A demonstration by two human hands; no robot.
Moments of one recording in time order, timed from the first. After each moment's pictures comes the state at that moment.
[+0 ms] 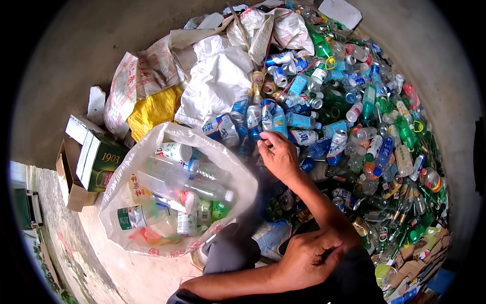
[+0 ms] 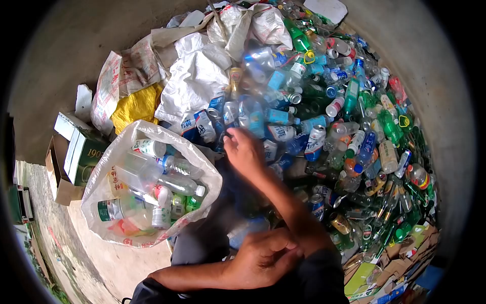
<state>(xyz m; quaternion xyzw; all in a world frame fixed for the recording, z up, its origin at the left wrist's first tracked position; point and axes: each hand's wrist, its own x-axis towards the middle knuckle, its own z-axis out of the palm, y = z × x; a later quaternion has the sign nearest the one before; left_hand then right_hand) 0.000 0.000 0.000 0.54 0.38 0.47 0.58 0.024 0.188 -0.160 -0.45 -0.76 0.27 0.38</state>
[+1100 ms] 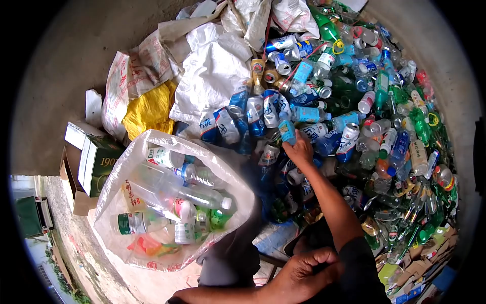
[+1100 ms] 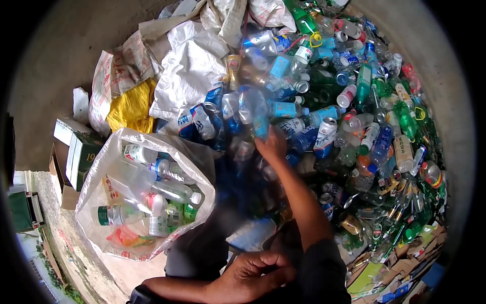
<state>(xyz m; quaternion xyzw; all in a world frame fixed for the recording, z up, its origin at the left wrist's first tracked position) 0.000 0.016 -0.010 0.20 0.31 0.42 0.83 0.096 0.241 -0.312 -0.65 -0.69 0.25 0.18</state>
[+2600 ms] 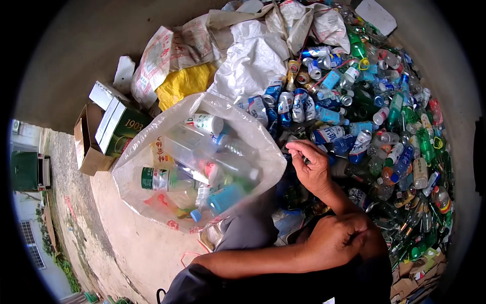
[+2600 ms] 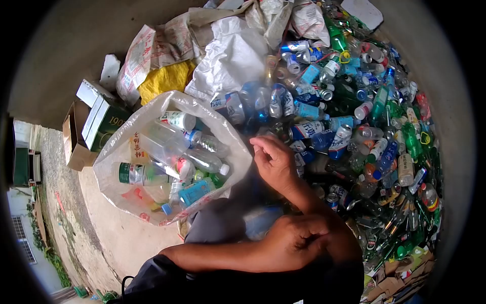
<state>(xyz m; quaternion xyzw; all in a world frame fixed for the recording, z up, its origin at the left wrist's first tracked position) 0.017 0.004 -0.001 0.54 0.41 0.51 0.53 0.040 0.129 -0.117 -0.31 -0.77 0.36 0.43</state>
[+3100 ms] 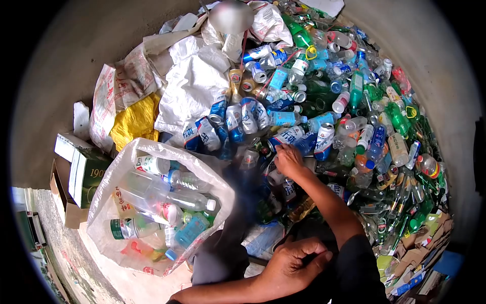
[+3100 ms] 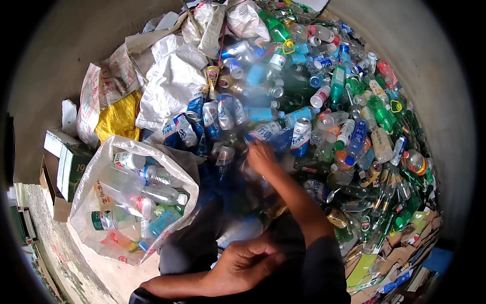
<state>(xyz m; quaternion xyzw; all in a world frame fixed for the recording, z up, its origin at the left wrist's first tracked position) 0.010 0.014 -0.006 0.43 0.37 0.43 0.70 0.137 0.219 -0.279 -0.53 -0.83 0.16 0.02</state>
